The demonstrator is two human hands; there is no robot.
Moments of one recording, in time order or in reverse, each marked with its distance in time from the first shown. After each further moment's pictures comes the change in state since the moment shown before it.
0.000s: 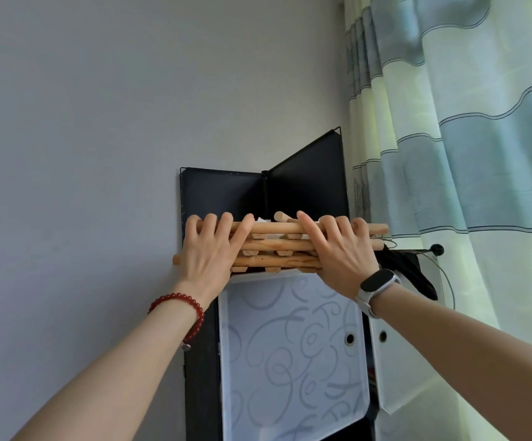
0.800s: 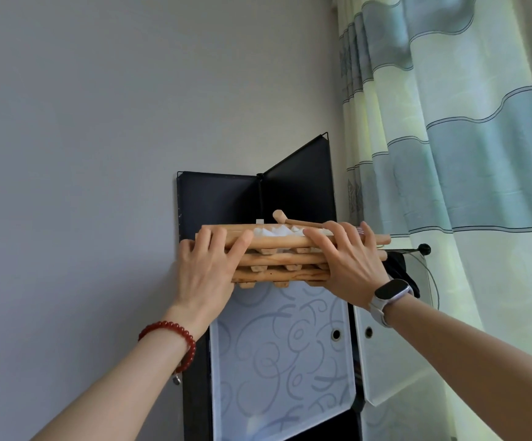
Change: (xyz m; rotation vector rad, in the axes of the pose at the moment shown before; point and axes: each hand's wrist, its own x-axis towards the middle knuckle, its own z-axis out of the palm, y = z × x) left_hand -0.015 0.028 -0.051 -0.135 -0.018 -0.084; right_hand -0.030 0.034 -0.019 0.107 -0.018 -0.011
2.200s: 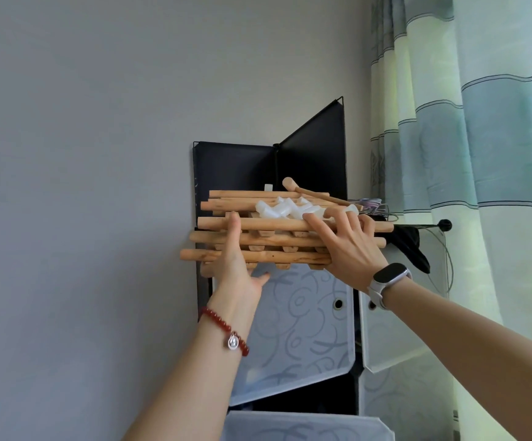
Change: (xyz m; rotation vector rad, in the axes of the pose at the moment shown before) left_hand 0.006 0.085 -0.041 -2.010 0.093 -1.867; right_hand -0.026 0.004 0.014 0.169 0.034 -0.056
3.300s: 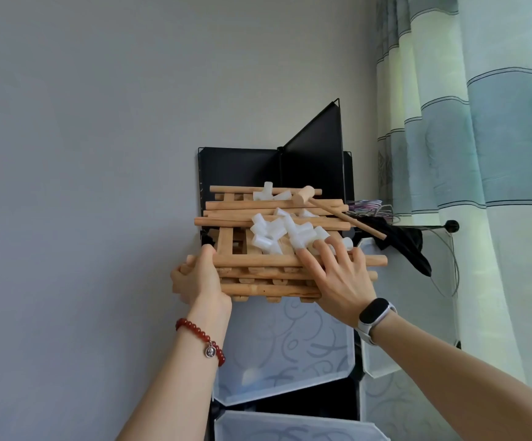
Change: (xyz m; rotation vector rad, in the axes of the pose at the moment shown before) left_hand 0.037 -0.008 -0.023 0.220 0.314 0.394; right_hand -0.042 -0.006 0.007 -0.060 -0.023 -0.046
